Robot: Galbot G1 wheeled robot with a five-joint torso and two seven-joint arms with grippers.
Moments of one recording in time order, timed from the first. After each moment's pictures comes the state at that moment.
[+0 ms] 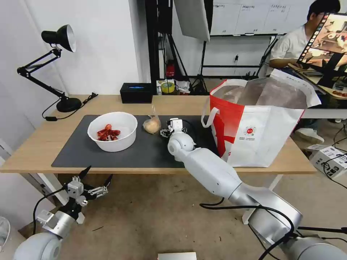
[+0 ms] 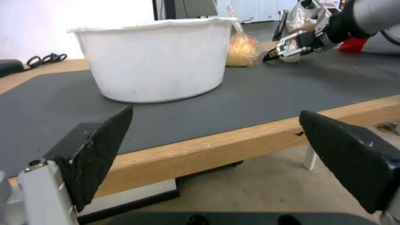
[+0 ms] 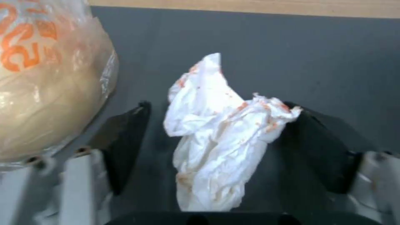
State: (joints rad) left arm 1.59 -0.99 -0.69 -1.81 -0.54 -0.29 0.33; right arm -0.28 1.47 -0.37 1.08 0.92 -0.44 0.64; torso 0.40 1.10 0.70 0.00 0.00
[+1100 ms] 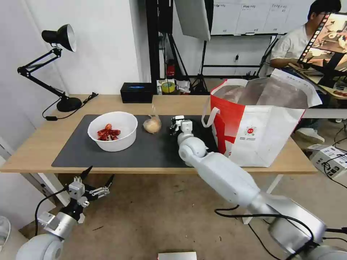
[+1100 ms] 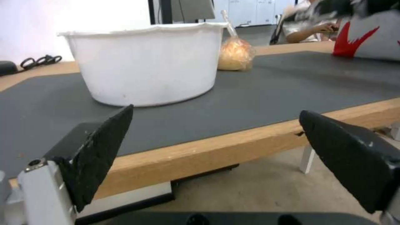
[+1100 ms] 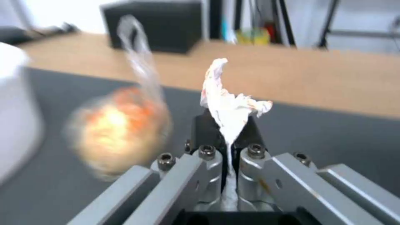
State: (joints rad) left arm 1.60 -1.01 -0.68 -1.83 -0.54 -0.30 0.33; right arm -0.37 1.22 -0.41 1.44 0.82 -0.22 0.46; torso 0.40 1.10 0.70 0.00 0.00
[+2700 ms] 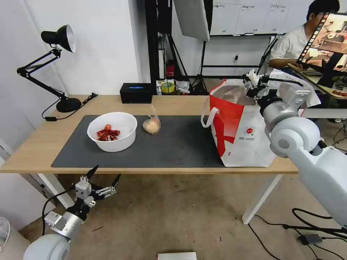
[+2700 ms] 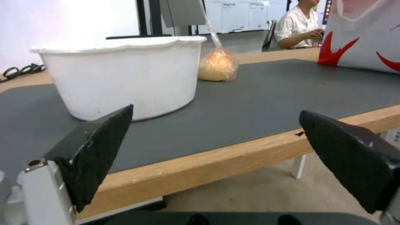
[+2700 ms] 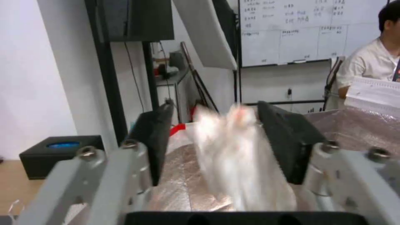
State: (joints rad) left arm 1.60 -1.00 -0.64 -1.88 -0.52 -0.29 0.28; right arm -0.57 0.72 0.12 1.96 1.04 -0.29 0.54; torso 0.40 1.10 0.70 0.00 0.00
